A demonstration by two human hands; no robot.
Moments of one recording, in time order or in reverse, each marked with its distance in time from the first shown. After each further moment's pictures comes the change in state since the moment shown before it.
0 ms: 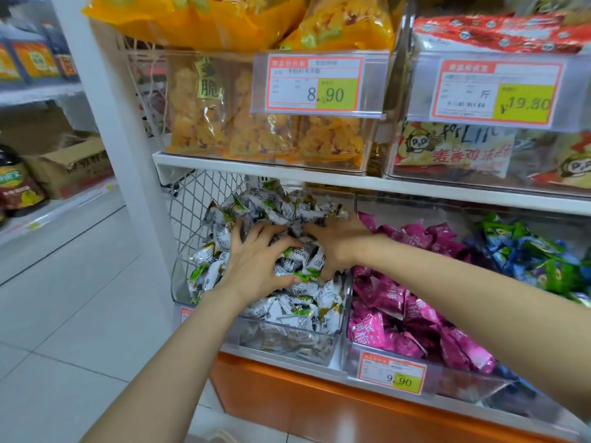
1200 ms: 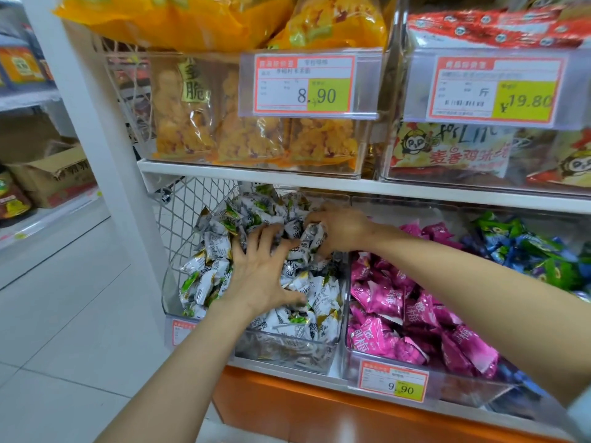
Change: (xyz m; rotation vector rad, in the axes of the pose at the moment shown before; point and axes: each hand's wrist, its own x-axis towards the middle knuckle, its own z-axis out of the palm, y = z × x) left_hand 0.006 0.013 0.011 0.085 -0.134 -0.111; right_hand 0.021 0.033 0.000 0.306 0.210 -0.049
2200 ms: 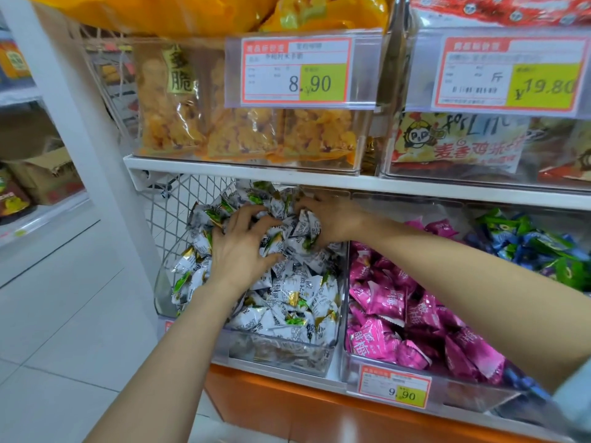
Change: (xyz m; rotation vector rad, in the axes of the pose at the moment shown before) left_hand 0.019 -0.023 -0.005 -0.185 0.274 -0.070; right_hand 0.019 0.000 -0.004 -0.094 -0.028 -0.003
